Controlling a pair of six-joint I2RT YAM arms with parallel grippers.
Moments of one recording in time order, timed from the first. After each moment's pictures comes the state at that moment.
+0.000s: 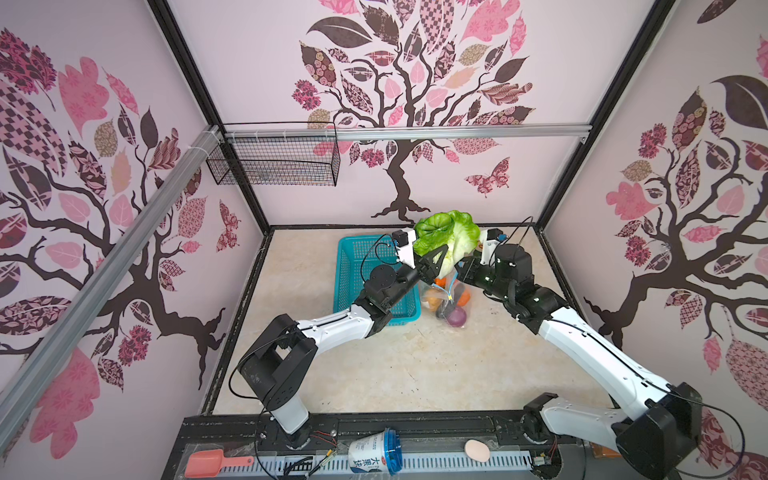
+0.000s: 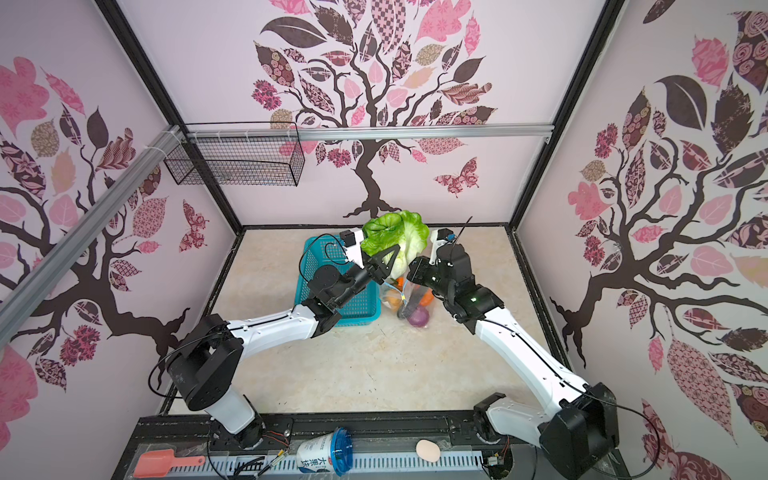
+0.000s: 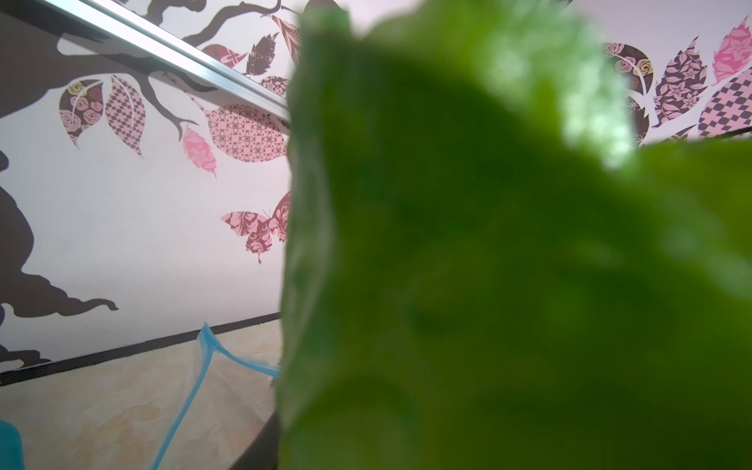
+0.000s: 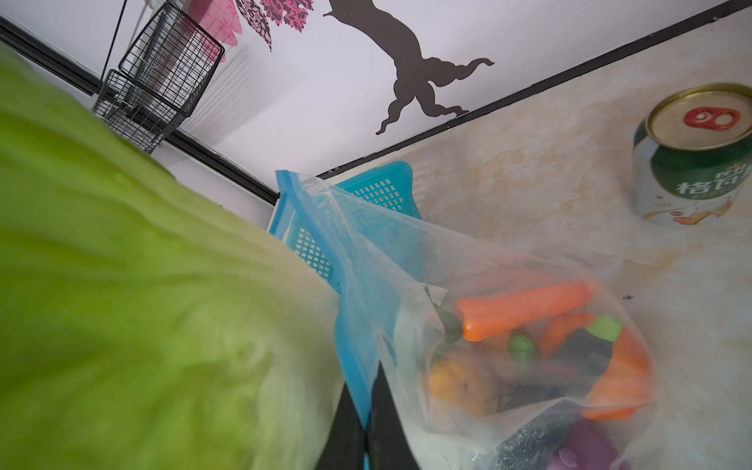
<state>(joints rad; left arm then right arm) -0.77 1.67 0.99 0.96 0.04 -0.44 0.45 1.18 1.01 -0.19 -0.09 0.71</state>
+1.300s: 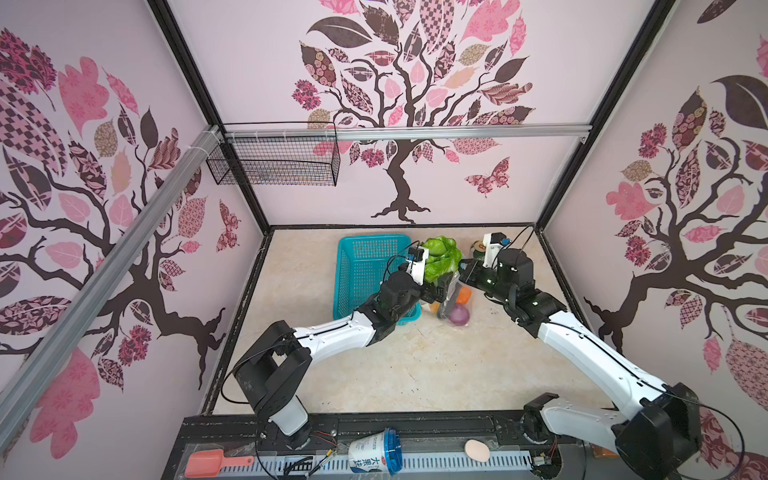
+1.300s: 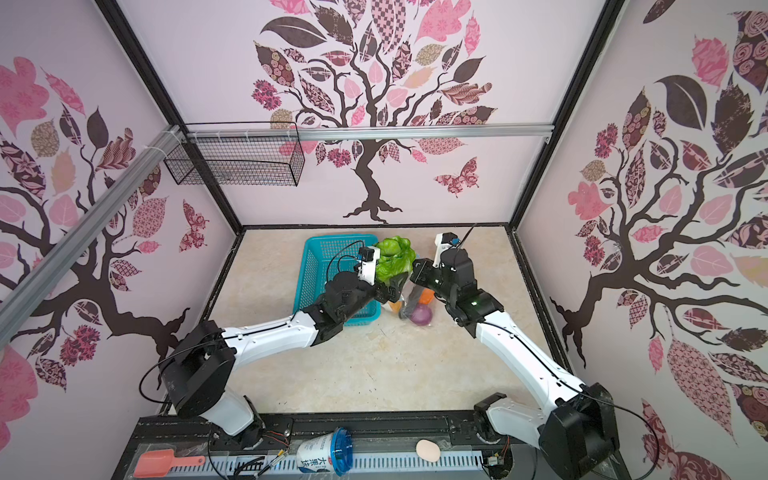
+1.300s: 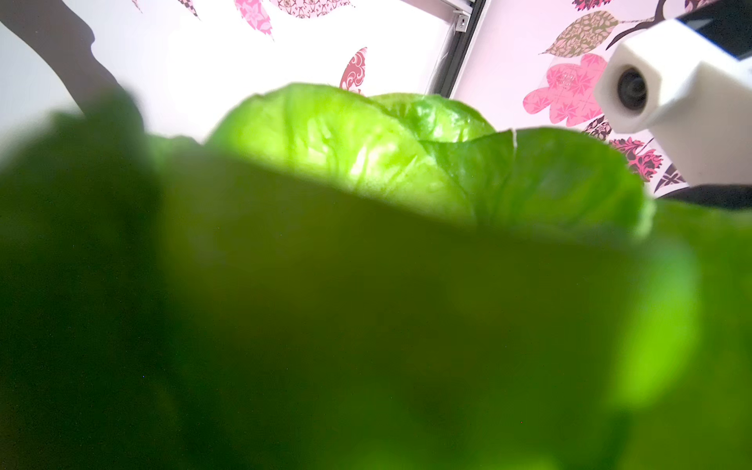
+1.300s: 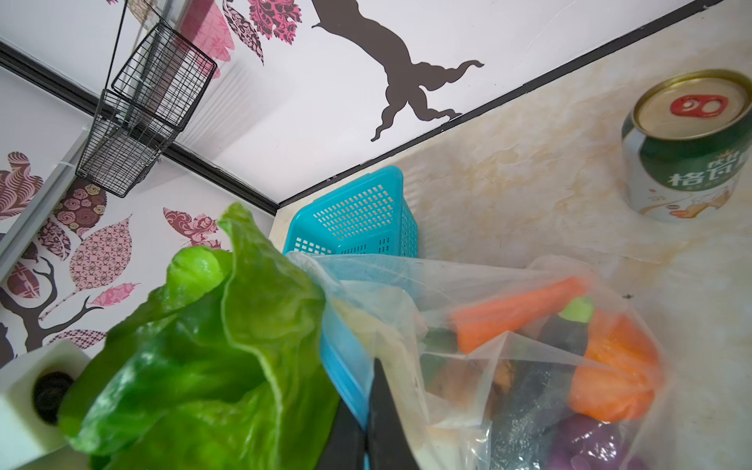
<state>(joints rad) -0.85 1.61 0.99 0.49 -0.13 -0.30 0.41 1.16 0.92 -0.09 -0.11 0.72</state>
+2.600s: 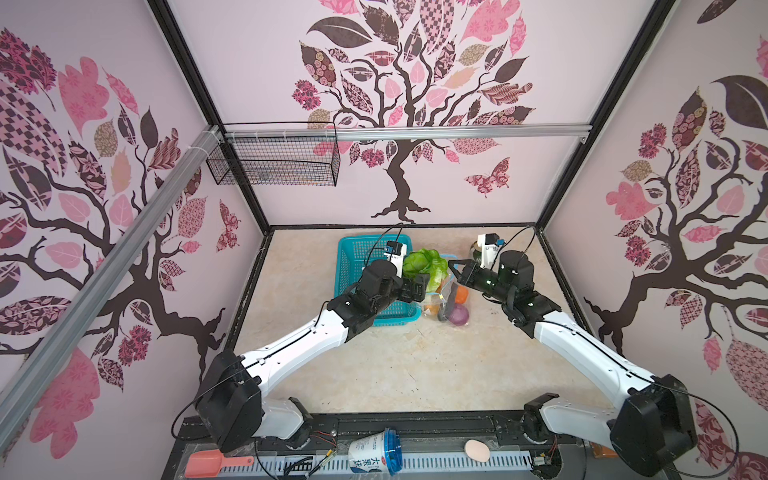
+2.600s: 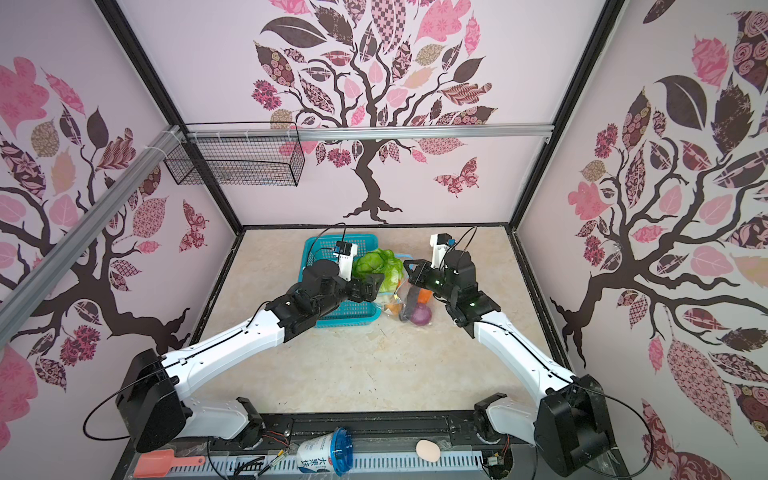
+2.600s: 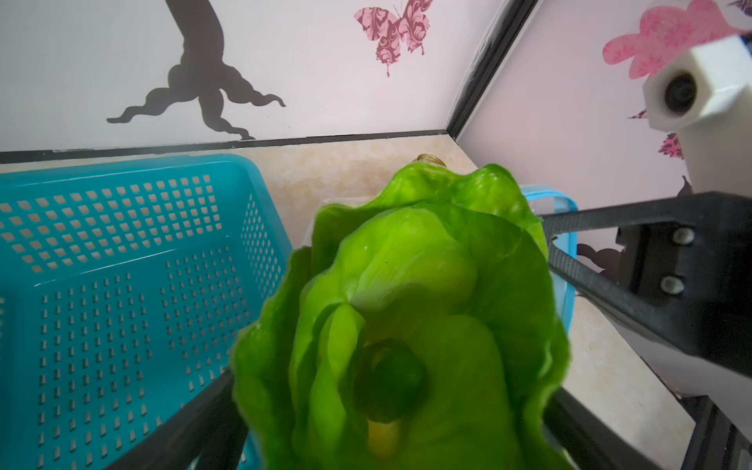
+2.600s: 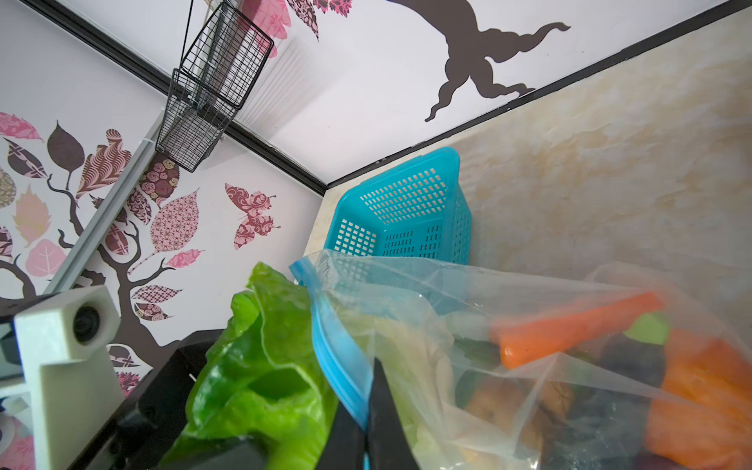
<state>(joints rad) -0.74 1.36 1.05 -0.05 -0.10 -0.40 0.37 1.20 0.85 0.09 -0.31 0.74</state>
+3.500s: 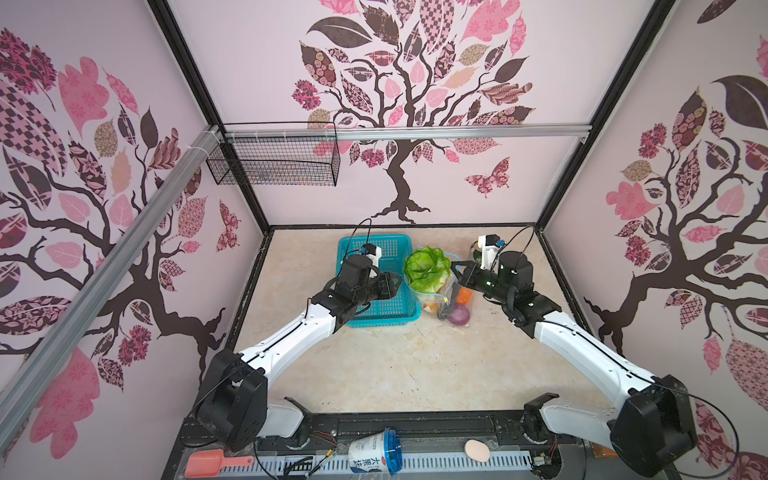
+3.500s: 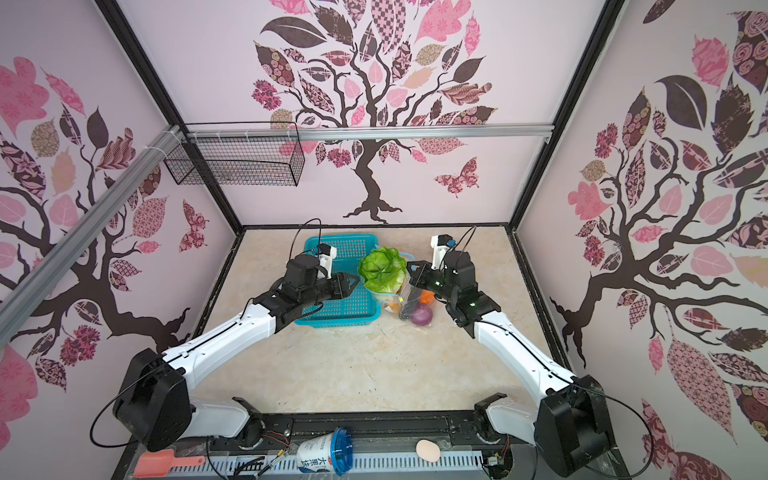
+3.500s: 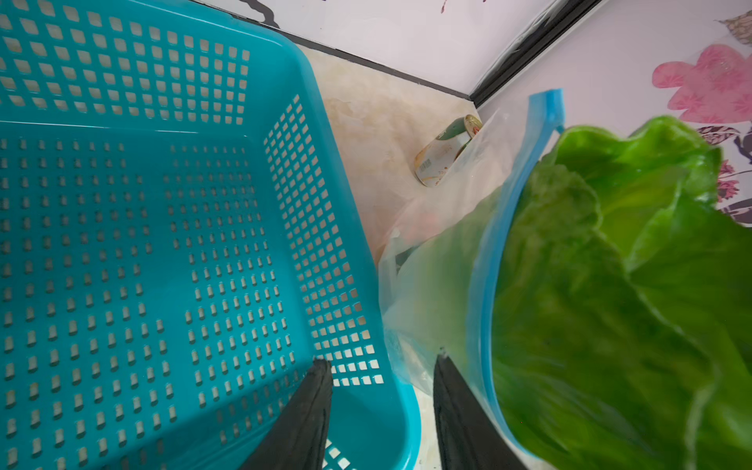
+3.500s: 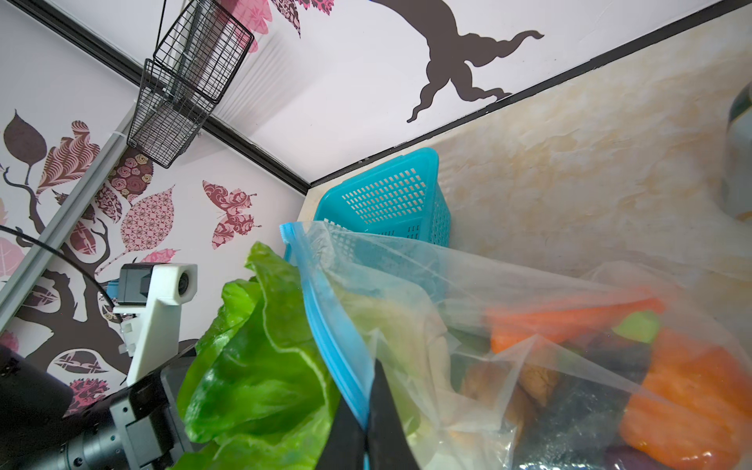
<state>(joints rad) -0.56 1.38 0.97 -0.09 0.20 -0.58 0.37 1.20 0.85 0.05 -0.28 0.71</state>
